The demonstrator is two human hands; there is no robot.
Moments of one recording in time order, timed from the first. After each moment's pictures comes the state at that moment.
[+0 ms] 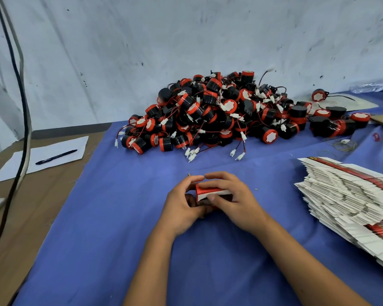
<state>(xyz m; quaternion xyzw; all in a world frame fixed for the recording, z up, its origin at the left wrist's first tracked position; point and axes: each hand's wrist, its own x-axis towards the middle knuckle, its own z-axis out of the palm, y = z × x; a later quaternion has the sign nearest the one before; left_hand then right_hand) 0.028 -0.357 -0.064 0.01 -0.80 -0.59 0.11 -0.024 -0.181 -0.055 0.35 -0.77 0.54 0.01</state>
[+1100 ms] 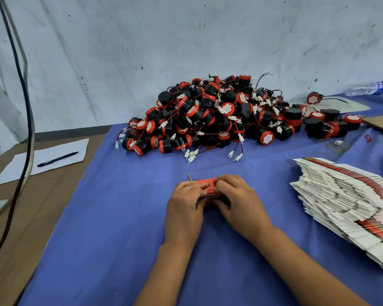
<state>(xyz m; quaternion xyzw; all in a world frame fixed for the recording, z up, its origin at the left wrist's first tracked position) 0.045 -0.333 -0.061 -0.05 -0.89 -0.27 0.37 -0.014 -0.175 -0.062 0.37 -0.84 0.33 0.23</state>
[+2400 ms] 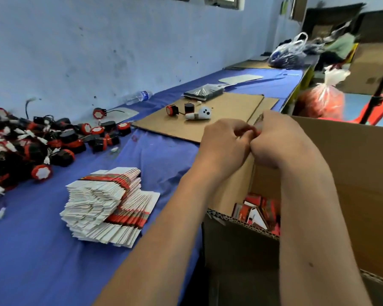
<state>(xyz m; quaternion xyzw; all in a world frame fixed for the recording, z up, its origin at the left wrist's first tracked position) 0.079 0.164 0.104 -0.43 -0.76 -0.48 0.03 0.160 0.250 0.139 -0.37 -0.89 0.20 0.19</state>
